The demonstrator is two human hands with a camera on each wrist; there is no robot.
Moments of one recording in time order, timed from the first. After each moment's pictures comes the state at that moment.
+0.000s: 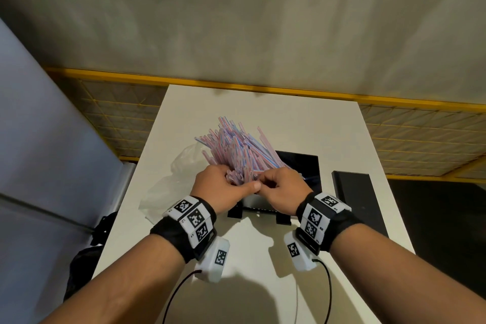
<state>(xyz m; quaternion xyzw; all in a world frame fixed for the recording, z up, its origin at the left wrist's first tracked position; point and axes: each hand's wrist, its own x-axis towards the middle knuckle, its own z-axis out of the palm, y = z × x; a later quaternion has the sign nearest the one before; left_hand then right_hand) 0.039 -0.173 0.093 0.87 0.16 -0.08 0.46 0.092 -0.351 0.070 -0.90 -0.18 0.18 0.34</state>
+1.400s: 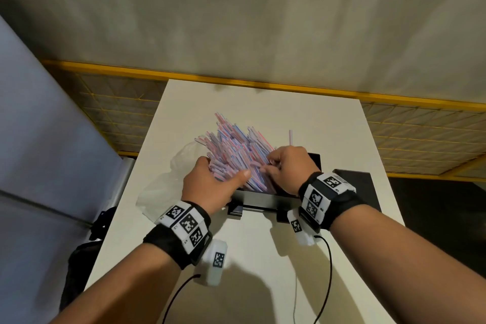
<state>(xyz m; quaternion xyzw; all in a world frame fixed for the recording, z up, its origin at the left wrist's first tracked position) 0.032 -0.163 0.087 0.82 0.26 -0.03 0.51 0.123 -0.347 0.101 -0.95 -0.19 0.13 0.21</state>
